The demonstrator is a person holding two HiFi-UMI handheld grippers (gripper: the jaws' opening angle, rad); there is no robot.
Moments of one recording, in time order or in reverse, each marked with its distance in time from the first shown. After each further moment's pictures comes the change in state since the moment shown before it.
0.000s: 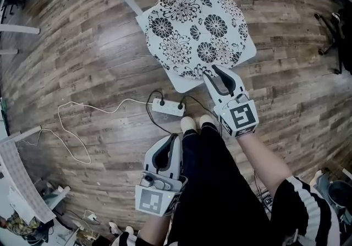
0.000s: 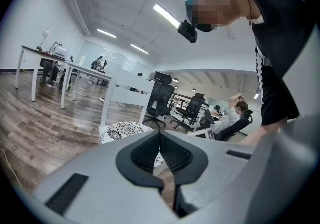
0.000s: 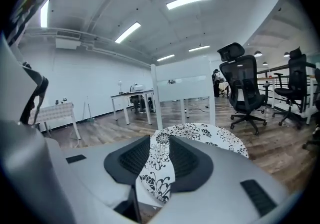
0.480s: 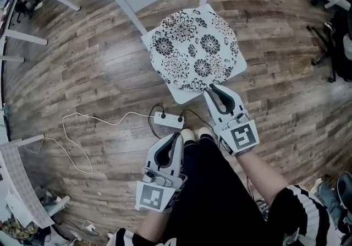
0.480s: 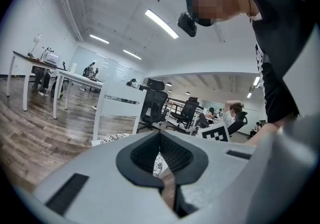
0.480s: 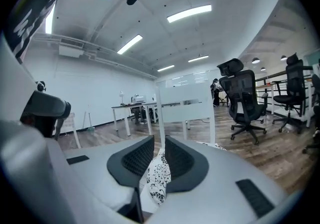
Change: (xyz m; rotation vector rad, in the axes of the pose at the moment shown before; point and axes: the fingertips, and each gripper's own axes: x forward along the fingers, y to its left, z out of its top) left arm 0.000 -0.030 0.057 0.060 -0.081 -0.086; right arm -0.053 0.025 0.092 -0.008 -0.118 -0.002
